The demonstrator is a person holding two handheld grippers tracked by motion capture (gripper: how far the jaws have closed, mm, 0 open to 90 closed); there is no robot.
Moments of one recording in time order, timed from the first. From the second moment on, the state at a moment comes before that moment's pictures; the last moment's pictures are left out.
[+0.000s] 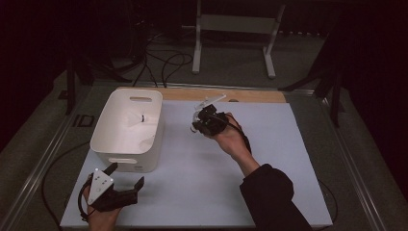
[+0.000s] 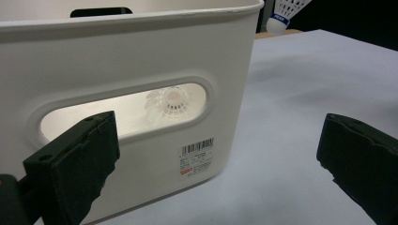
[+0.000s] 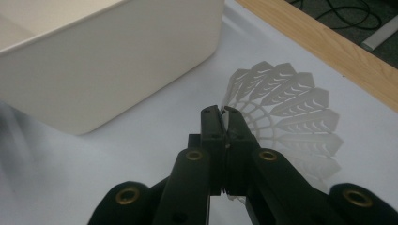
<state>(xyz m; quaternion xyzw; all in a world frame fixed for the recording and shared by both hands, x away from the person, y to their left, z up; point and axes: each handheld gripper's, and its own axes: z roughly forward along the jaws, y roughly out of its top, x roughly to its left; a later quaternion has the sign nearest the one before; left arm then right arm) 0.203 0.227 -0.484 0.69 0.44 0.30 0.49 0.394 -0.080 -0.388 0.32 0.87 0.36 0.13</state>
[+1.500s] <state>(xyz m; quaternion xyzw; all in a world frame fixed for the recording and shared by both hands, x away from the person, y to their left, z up) 0.203 0.227 -0.484 0.69 0.44 0.30 0.49 0.409 -0.076 -0.355 0.32 0.86 0.36 0.15</state>
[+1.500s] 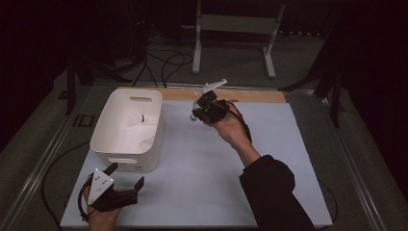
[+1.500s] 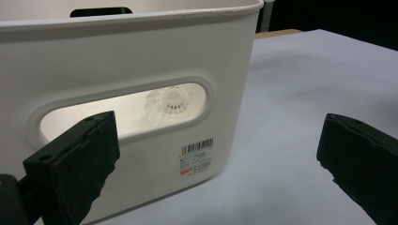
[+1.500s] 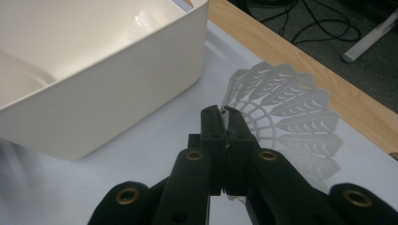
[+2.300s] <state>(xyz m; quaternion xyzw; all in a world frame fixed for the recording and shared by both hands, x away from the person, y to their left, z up) 0.203 0.227 -0.484 0.69 0.44 0.30 0.49 0.415 -0.069 -0.341 0.32 0.85 0.38 0.15</state>
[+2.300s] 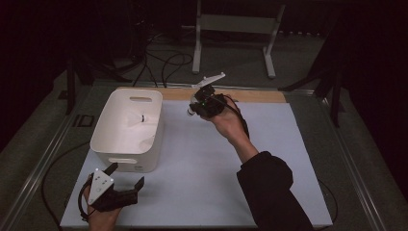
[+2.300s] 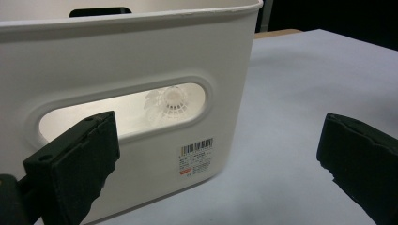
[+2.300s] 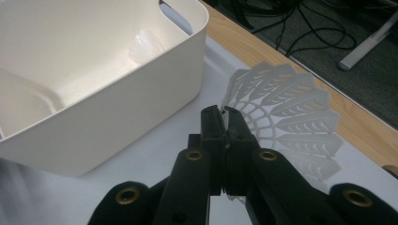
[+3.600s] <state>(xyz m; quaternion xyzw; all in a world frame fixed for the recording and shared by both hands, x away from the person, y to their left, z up) 0.203 0.227 -0.483 0.69 0.44 0.30 0.49 0.429 -0.059 -0.326 0.33 0.85 0.38 0.17</state>
